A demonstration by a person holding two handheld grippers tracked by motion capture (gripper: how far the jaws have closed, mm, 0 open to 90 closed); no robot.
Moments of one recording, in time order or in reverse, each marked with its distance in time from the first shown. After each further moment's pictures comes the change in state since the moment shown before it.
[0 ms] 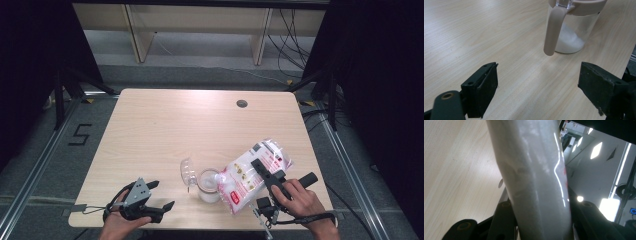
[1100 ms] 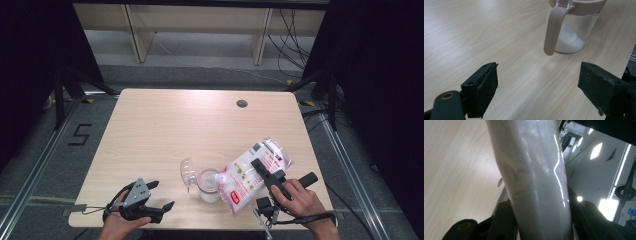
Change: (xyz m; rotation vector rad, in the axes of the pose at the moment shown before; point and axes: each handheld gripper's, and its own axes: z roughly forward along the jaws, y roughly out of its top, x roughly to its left) left arm -0.002 -0.001 0.000 0.001 0.002 -0.026; right arm 0.000 0.001 -0.002 0.021 0.016 0.007
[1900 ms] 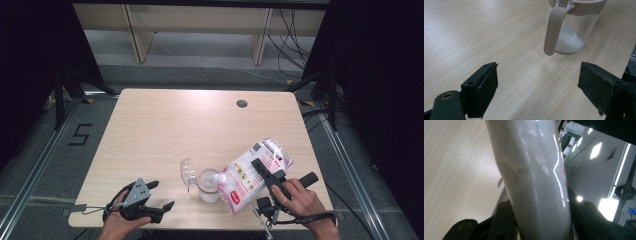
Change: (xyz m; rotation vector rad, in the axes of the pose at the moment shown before) left arm 0.000 0.000 0.000 -0.001 0.001 -0.002; right arm -0.001 -0.001 0.000 -0.010 -0.013 0.000
